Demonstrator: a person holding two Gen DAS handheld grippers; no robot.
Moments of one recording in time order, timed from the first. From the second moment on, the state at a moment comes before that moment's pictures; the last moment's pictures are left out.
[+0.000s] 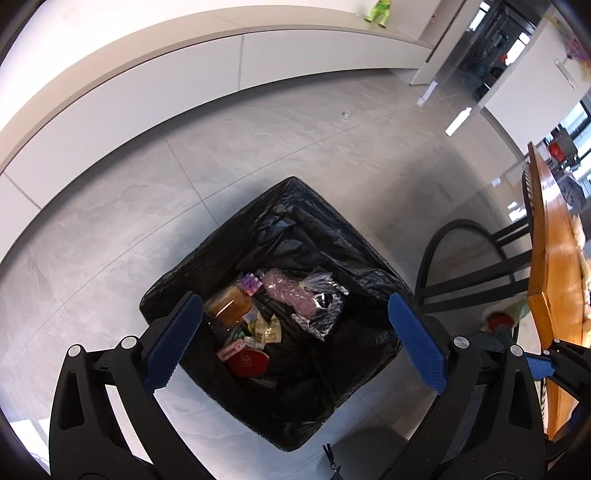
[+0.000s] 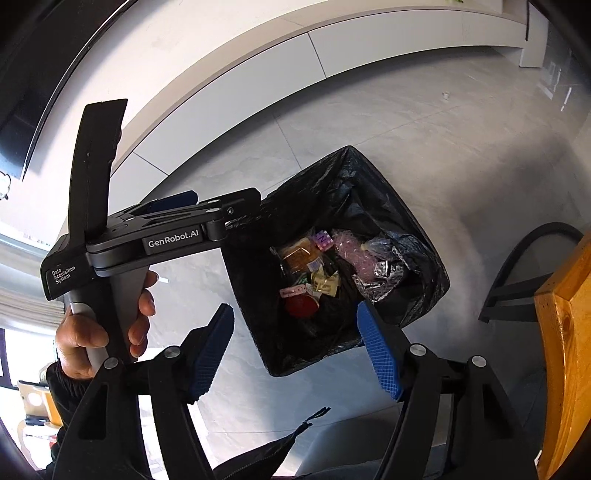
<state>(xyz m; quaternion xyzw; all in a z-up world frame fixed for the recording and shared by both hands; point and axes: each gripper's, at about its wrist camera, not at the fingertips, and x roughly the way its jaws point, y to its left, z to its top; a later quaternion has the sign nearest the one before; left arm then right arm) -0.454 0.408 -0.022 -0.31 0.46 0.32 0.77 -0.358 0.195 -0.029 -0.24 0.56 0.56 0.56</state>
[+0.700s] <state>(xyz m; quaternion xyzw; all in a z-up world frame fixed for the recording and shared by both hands) -0.329 0.334 0.028 -0.25 0.47 0.23 0.82 -0.231 0.096 0.013 -0.14 0.55 0.52 0.64</state>
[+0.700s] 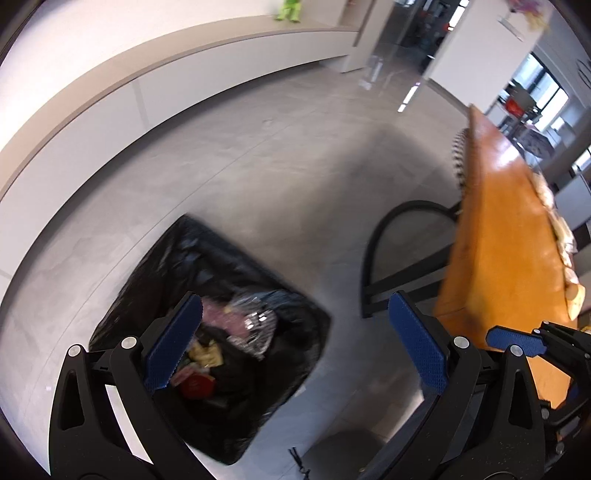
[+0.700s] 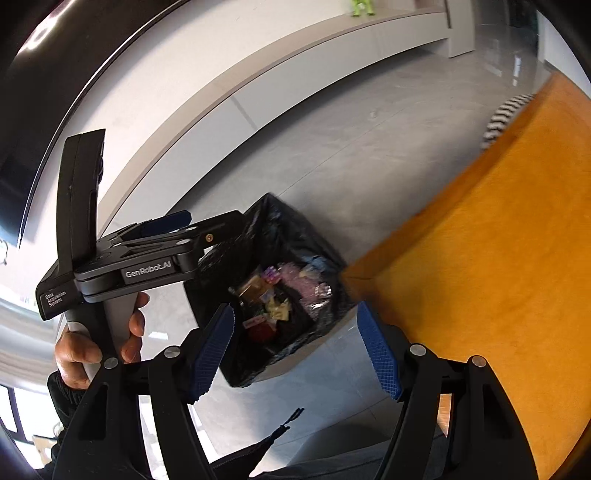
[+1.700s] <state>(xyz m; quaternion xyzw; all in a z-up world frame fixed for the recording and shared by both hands) 0.049 0.108 0.075 -0.11 0.53 0.00 0.84 0.071 -0.156 0.055 -0.07 0.53 0.26 0.80</state>
